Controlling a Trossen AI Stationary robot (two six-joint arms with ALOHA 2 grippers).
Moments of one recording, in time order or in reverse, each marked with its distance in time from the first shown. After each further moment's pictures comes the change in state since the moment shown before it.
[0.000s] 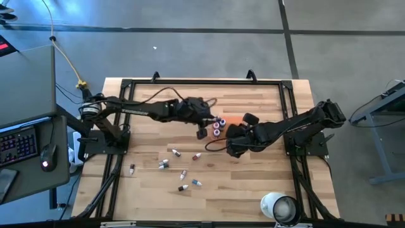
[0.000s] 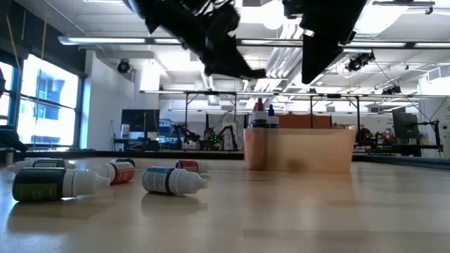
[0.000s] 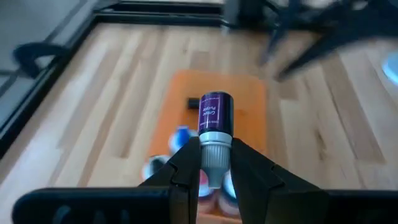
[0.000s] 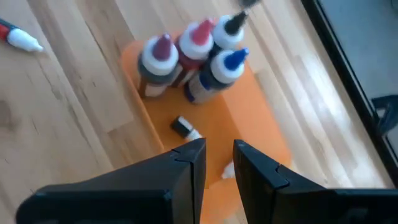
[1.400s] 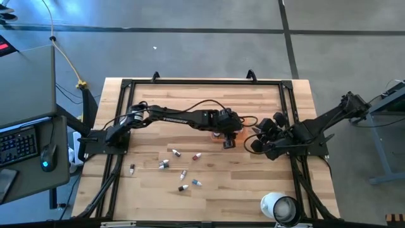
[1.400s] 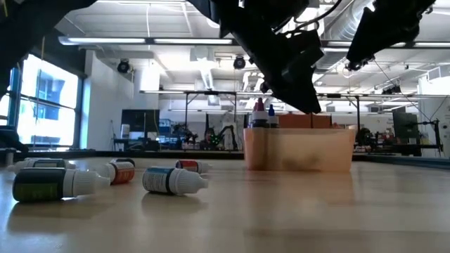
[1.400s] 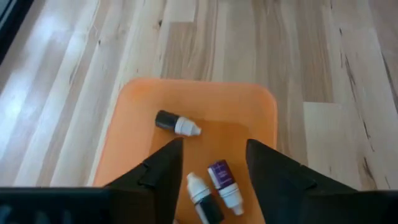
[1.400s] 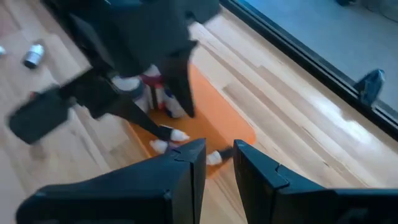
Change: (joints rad) left arm -0.083 0.564 0.715 -0.392 -0.135 0.009; right arm 0.210 -0.486 -0.351 0.033 0.228 0.328
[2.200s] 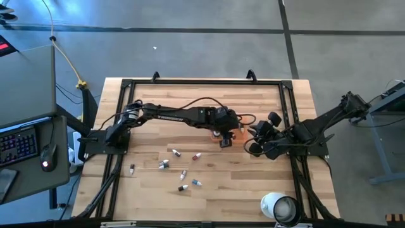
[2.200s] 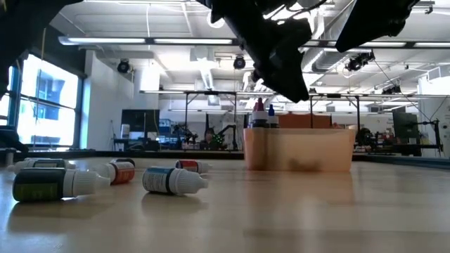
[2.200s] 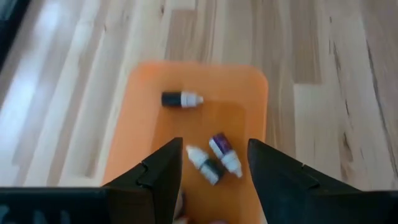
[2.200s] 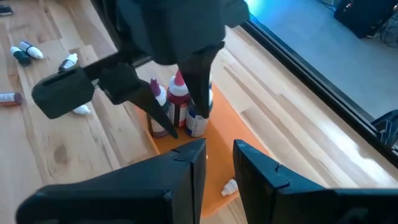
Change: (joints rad) left arm 0.000 -0.067 0.000 -0.131 0.008 -0.018; right arm 0.000 0.000 0.000 0.158 0.003 -0.202
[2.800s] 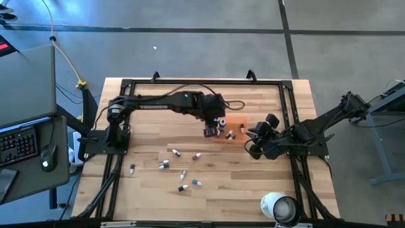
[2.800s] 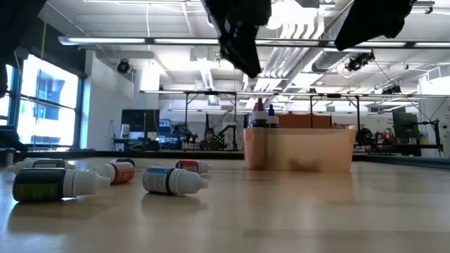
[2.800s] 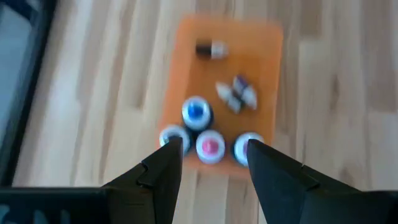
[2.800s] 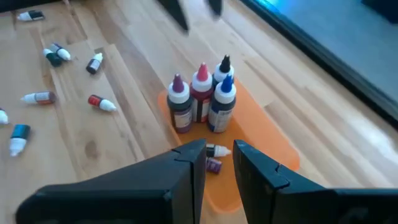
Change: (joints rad) left arm 0.070 -0.204 -0.005 -0.323 0.051 0.027; right arm 0.000 0.000 0.001 0.051 -0.079 0.015
